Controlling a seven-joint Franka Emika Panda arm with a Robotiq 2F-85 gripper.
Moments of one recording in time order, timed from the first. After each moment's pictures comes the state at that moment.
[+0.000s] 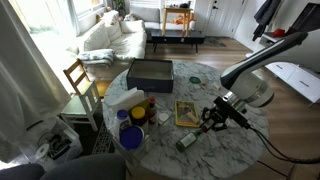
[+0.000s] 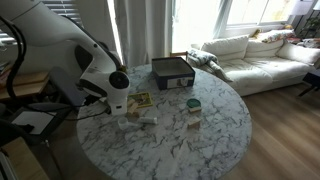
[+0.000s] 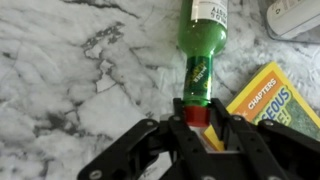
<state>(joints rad) -0.04 0.35 -0.09 -2.32 1.14 2.44 0.24</state>
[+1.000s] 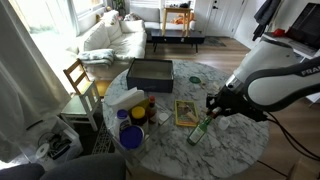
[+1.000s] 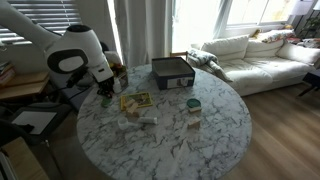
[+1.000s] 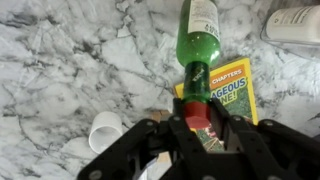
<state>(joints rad) 0.07 -0.02 -0.05 -2.52 0.25 2.72 0.84</state>
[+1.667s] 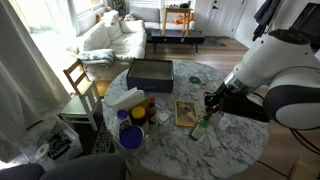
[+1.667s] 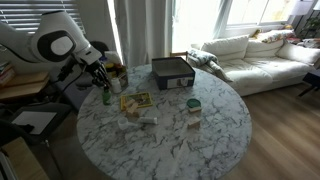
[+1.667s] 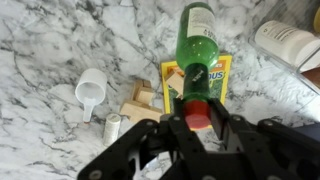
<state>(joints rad) 0.01 -0.13 0.07 -2.55 -0.24 2.72 1.09</state>
